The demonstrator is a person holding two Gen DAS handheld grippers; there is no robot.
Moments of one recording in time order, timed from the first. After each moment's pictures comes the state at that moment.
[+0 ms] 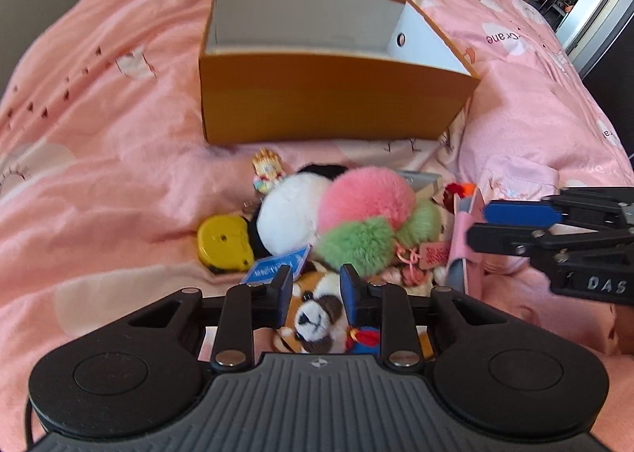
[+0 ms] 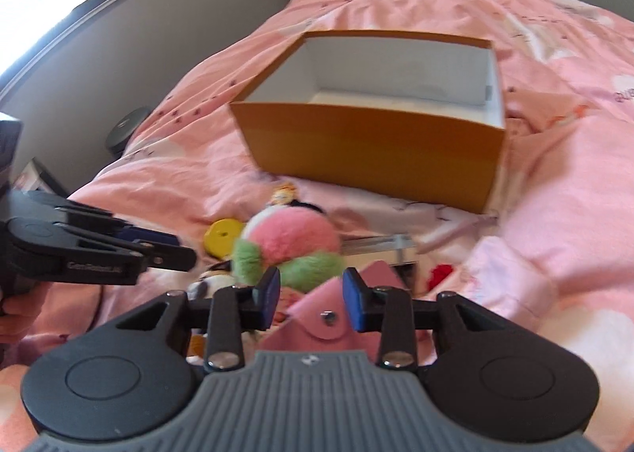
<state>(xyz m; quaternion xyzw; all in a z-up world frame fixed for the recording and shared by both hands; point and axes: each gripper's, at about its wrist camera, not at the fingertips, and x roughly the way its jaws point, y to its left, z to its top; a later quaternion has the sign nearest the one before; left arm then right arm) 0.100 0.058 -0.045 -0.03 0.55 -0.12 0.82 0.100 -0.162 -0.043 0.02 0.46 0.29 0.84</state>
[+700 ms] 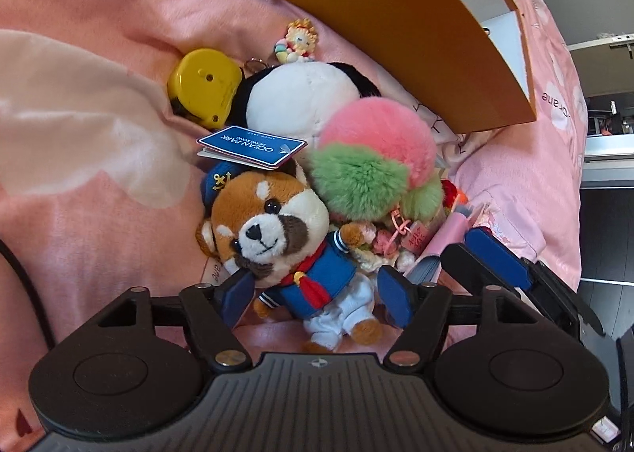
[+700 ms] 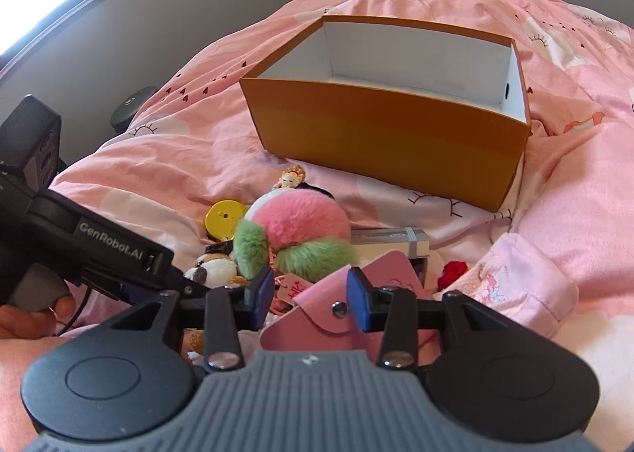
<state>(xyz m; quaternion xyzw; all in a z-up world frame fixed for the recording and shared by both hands) 0.104 0.077 -0.104 -0.31 0.65 -0.05 0.69 0.099 -0.160 -0.056 -0.01 0.45 0.28 0.85</state>
